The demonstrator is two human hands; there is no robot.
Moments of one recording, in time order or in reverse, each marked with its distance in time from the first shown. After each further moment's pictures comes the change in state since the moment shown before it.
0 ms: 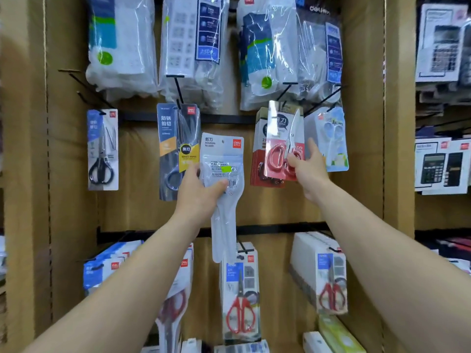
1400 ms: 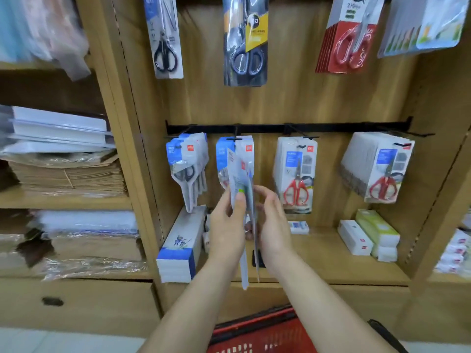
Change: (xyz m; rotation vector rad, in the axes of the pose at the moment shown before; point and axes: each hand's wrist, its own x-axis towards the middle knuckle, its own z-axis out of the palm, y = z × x) left_hand -0.234 -0.111 -0.091 -0.113 0.105 -0.348; right_hand -0.366 0.092 0.126 0.394 -0.268 0.530
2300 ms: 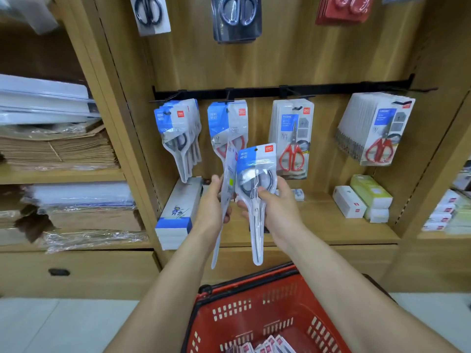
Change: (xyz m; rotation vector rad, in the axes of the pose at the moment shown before) left_hand 0.000 -0.033 -0.029 0.027 -0.088 -0.358; right_hand -0.006 0.030 -0.040 -0.079 0.038 0.160
